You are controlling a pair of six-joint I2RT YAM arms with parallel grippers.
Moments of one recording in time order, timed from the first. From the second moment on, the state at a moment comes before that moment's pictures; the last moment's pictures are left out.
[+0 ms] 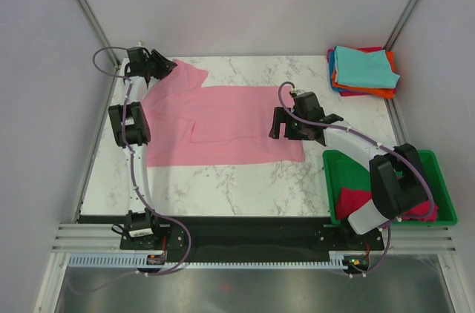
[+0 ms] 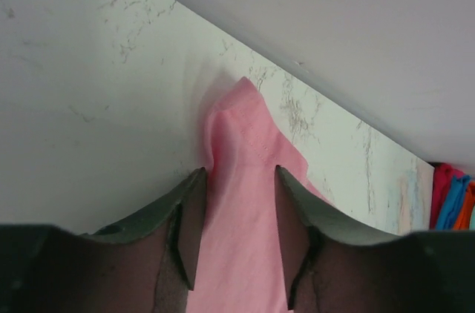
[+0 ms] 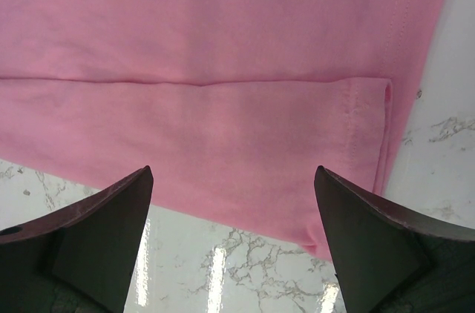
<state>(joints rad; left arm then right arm) 0.16 2.79 2.45 -0.16 0.46 -0.70 0.42 1.55 0.97 -0.26 -0.10 0.44</state>
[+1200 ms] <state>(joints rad) 0.17 2.79 2.31 0.02 0.58 -0.81 0.24 2.30 1.83 -0.35 0.14 0.34</state>
